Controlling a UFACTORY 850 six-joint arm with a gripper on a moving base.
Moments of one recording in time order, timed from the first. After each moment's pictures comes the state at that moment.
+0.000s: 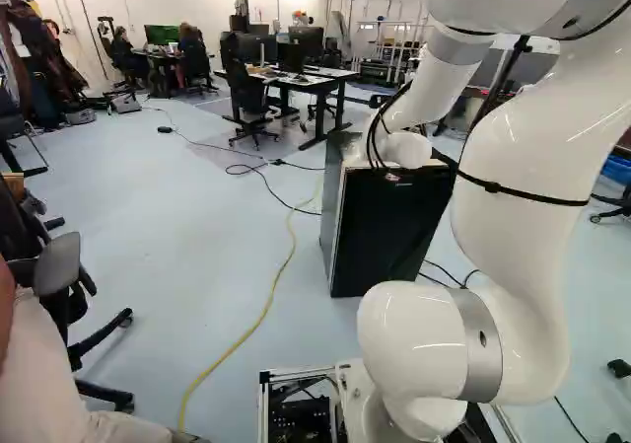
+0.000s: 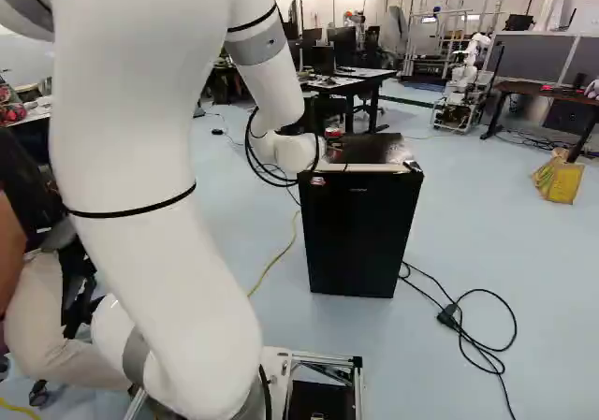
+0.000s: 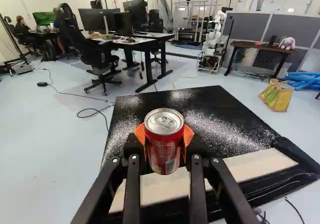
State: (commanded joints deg) arm -14.6 -10.5 -38.6 -3.5 46.7 1.8
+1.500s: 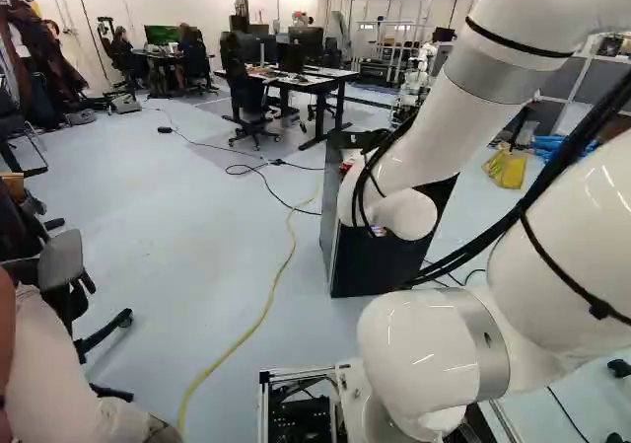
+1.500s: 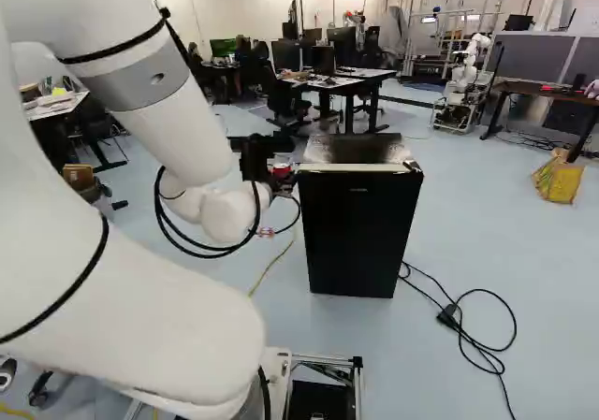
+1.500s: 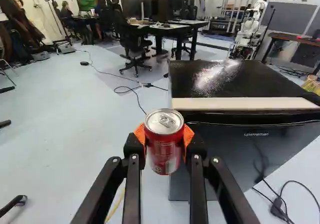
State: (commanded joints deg) arm -1.5 13.2 -8.5 -0.4 49.7 0.2
